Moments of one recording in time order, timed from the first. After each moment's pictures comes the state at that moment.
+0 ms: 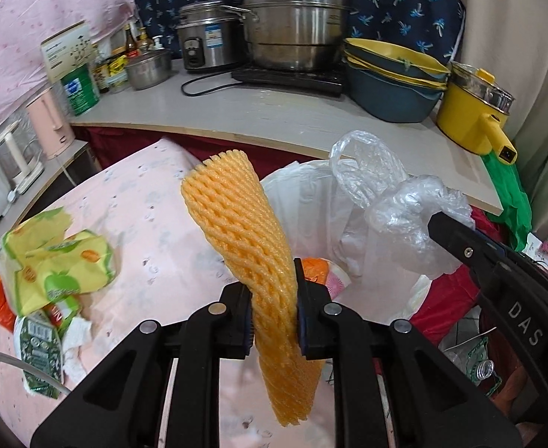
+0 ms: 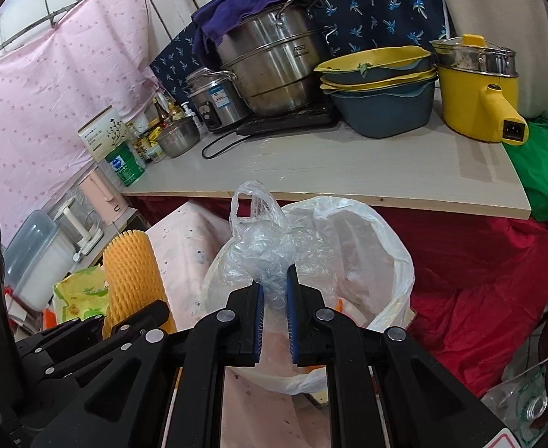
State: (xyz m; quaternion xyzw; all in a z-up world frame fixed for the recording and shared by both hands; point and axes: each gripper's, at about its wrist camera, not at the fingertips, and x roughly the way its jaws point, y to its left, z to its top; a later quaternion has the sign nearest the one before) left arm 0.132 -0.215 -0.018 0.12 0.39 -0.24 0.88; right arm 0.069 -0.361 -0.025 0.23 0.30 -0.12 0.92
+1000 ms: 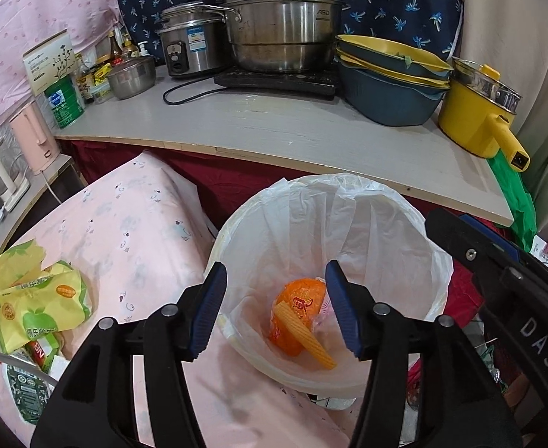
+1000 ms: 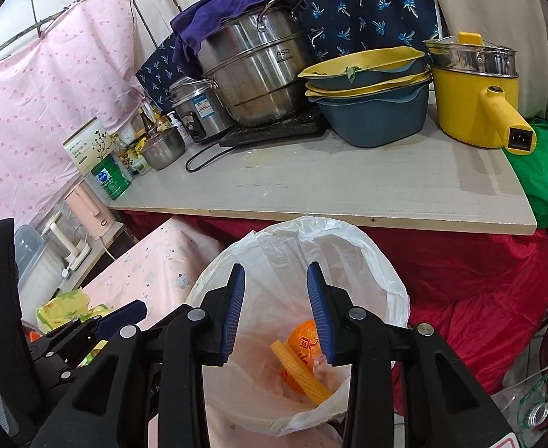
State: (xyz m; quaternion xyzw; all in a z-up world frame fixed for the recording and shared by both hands) left arm 0.165 -0.242 -0.029 0.13 0.38 -0.25 0.88; right arm 0.094 -0.380 -0.027 0.24 0.29 -0.14 0.92
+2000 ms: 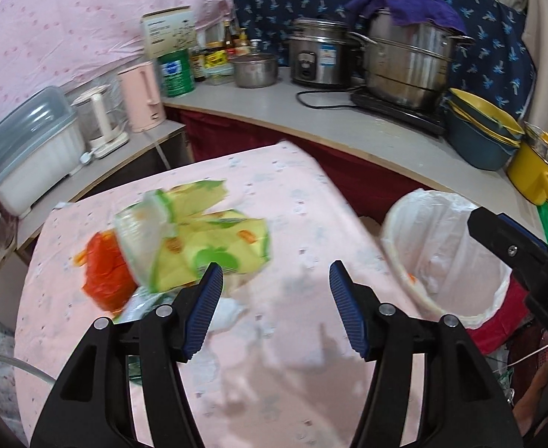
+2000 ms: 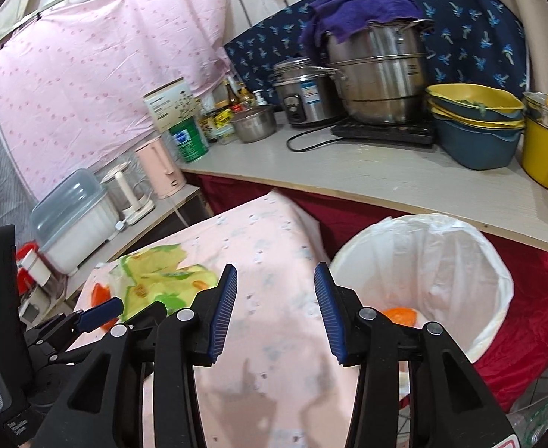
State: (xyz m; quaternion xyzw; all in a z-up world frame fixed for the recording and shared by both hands) left arm 0.153 -0.037 0.007 0.06 0.37 -0.12 0.92; right arm 0.107 -0.220 0.017 0.16 0.30 -0.02 0.94
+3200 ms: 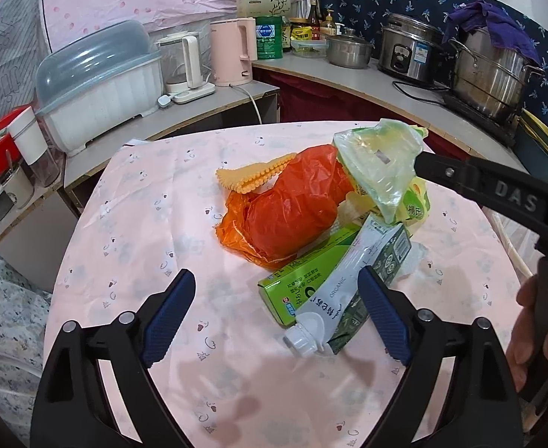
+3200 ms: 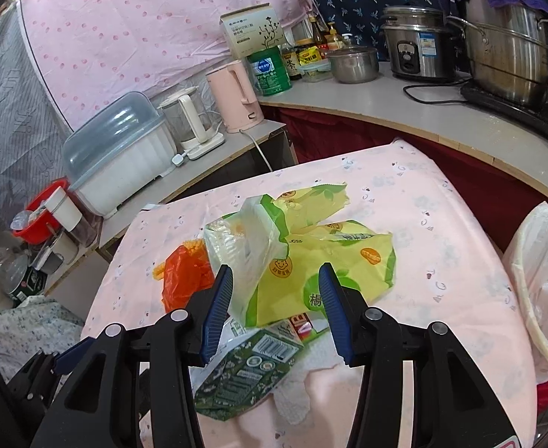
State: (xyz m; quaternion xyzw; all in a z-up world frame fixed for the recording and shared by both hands) left arm 0.157 0.149 -0.037 0.01 0.40 -0.05 0.91; right arm 0.206 -0.034 -0.026 0.13 0.38 0.08 0.91
